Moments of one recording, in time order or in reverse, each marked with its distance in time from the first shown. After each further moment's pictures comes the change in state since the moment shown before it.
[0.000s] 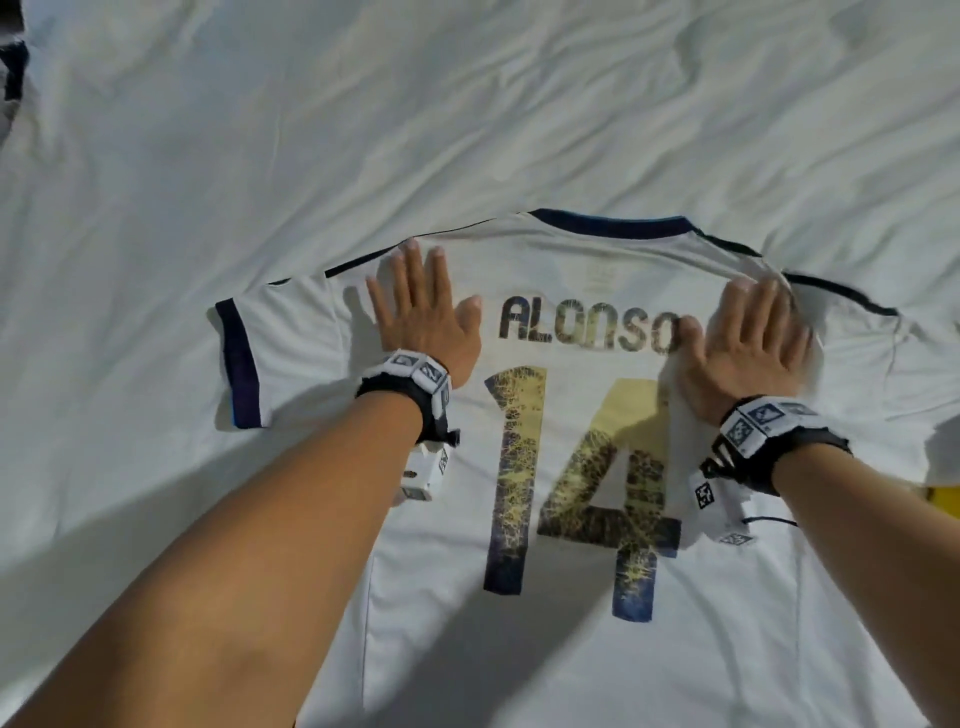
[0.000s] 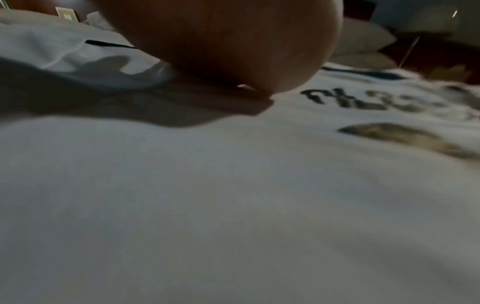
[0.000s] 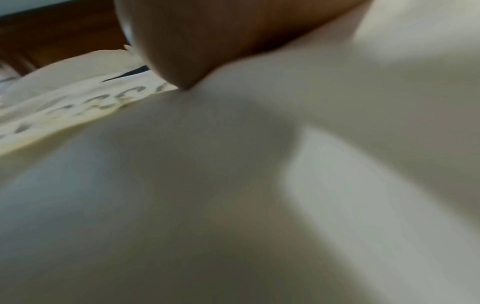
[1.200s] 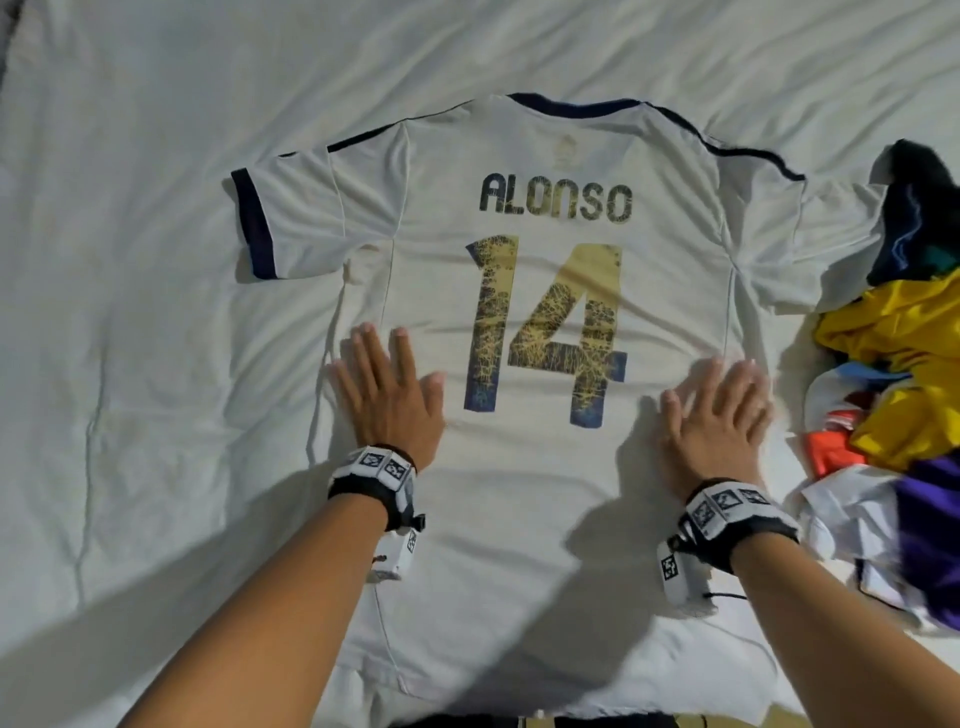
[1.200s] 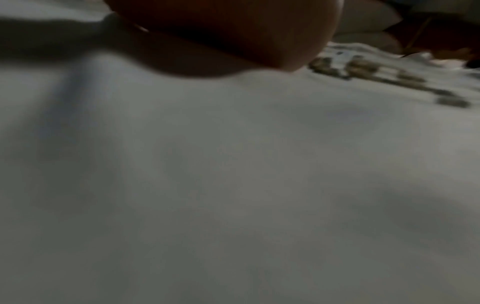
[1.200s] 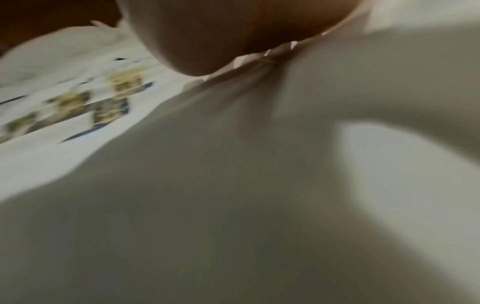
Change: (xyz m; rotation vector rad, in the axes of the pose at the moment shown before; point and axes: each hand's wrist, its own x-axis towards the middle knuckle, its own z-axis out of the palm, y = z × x) left_hand -0.262 -0.041 0.082 -0.044 0.052 -0.083; right_hand -0.233 0.099 0.066 0.041 -0.080 0.029
